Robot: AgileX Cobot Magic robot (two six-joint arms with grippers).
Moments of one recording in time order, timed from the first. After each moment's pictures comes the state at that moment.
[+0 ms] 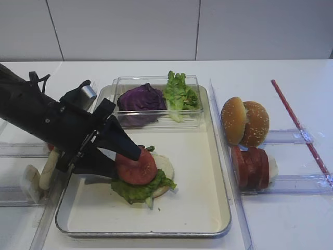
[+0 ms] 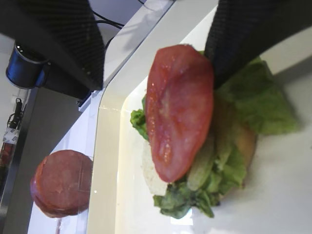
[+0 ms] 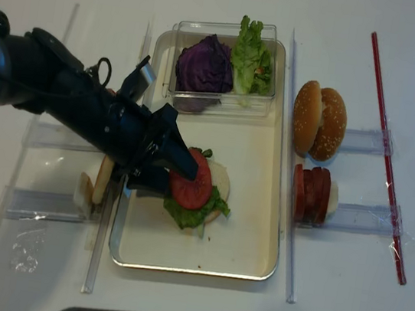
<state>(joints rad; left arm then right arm) -0.16 1.80 -0.94 -1.10 1.16 0.61 0.02 -0.02 -0.46 0.04 1.13 -0.02</state>
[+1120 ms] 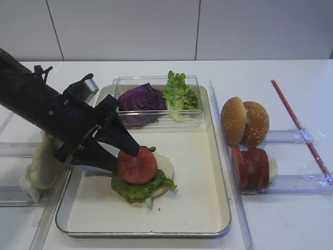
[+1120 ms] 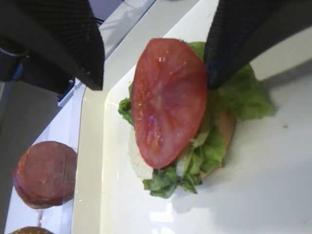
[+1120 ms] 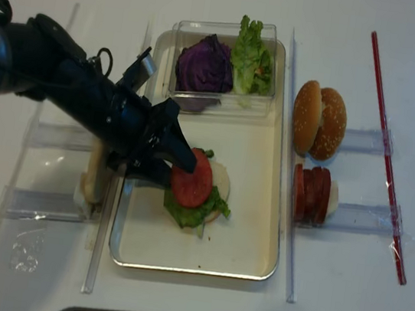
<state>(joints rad) -0.17 1.80 -1.01 -1.01 1.13 0.54 0.02 -0.02 -0.46 0.04 1.13 -0.02</state>
